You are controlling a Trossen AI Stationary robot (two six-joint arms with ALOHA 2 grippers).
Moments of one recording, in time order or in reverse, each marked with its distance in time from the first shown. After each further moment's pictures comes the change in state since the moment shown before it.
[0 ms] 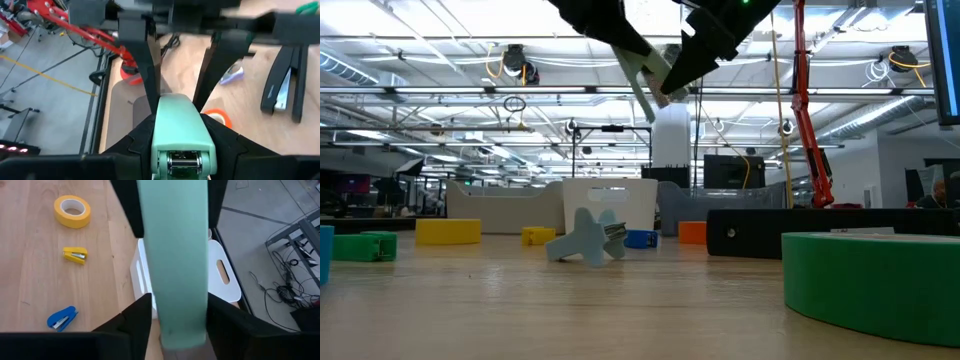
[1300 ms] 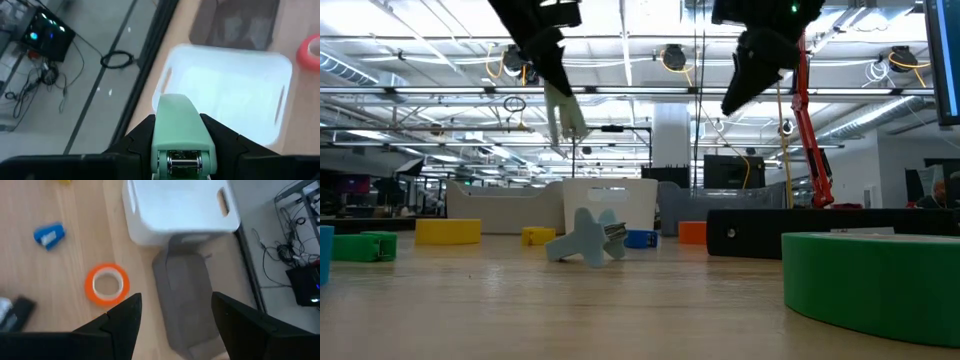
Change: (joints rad) left arm 0.300 -0.167 -0.008 -0.406 -0.108 -0.236; right arm -0.015 -0.125 -0.081 -0.335 -0.002 0.114
